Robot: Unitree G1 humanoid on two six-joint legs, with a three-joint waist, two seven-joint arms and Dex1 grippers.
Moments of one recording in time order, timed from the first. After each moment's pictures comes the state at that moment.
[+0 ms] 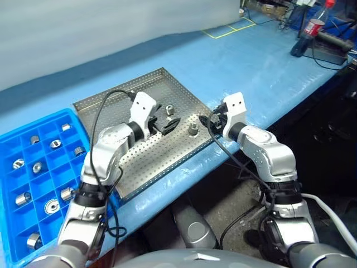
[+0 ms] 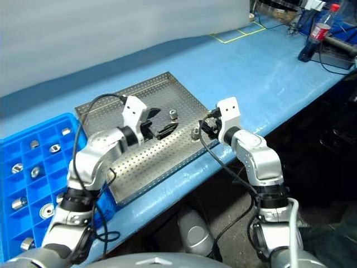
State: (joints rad) left arm -0.40 0.30 -0.08 -0.28 -0.21 0.69 -0.52; right arm -0.50 -0.30 0.03 -0.06 0.26 0.77 0.38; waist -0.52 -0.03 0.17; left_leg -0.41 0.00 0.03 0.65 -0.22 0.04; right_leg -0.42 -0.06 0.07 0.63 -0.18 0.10
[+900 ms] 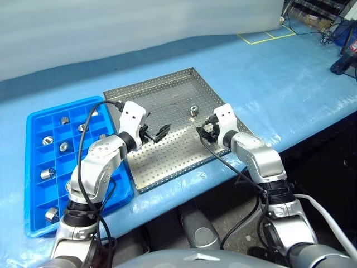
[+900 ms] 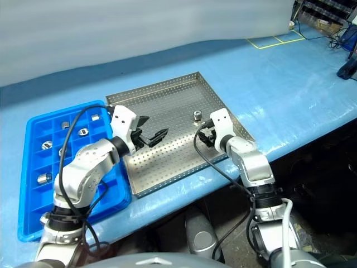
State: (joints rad) left arm -0.30 0.31 -0.05 -0.40 -0.26 0.78 -0.41; right arm -0.45 -0.31 0.08 0.01 0.16 0.74 0.36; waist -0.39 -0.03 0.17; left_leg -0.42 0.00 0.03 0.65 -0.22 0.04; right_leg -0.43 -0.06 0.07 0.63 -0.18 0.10
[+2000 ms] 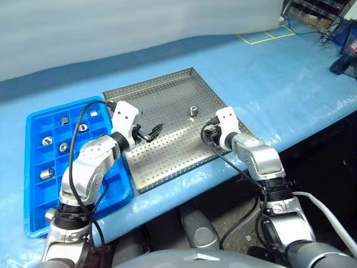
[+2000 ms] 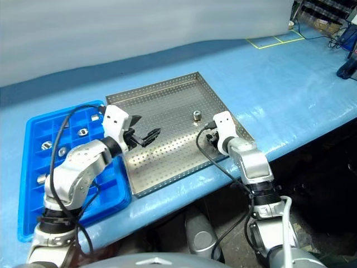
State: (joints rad) left arm -0.28 0.38 -0.01 -0.44 -0.29 0.78 -0.40; right arm -0.48 -0.27 0.07 0.05 0.11 0.84 0.30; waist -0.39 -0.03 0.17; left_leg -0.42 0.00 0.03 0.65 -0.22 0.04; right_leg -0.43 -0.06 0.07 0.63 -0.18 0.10
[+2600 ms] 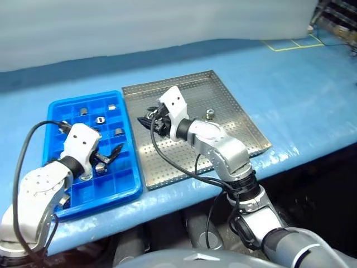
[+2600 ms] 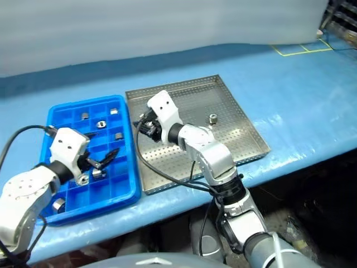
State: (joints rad) left arm 0.13 0.64 0.28 -0.73 -0.29 0.81 -0.43; right arm -0.64 -0.02 0.31 -0.13 0.25 0.79 0.46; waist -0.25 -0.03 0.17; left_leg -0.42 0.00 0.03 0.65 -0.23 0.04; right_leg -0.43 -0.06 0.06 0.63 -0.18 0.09
